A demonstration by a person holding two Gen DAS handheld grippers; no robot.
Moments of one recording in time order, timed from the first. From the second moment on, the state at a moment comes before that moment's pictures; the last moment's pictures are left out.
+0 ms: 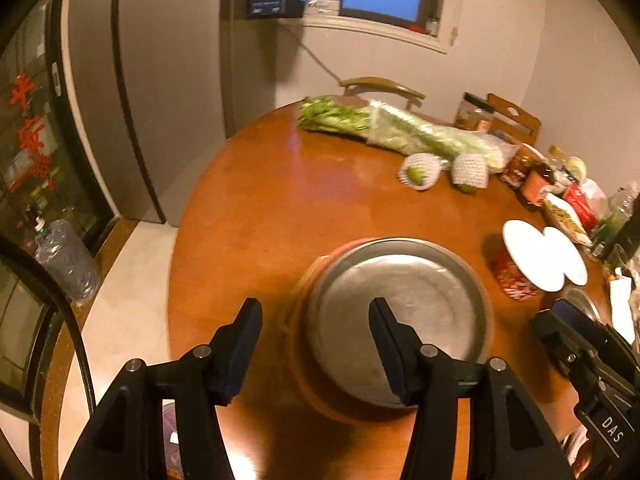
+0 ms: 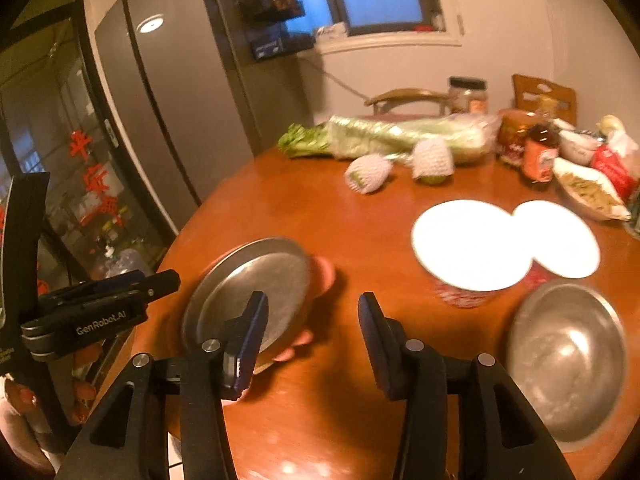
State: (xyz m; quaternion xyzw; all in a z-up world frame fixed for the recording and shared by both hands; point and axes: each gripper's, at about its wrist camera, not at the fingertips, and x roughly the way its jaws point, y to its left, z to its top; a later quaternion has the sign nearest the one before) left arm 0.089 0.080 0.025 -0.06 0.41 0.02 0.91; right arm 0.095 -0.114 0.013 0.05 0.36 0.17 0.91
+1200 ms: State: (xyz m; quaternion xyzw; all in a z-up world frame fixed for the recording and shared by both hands) left arm 0.104 -0.173 -0.007 -0.01 0.46 -0.14 0.88; right arm 0.064 -0.352 -0.026 0.10 0.40 0.02 0.91
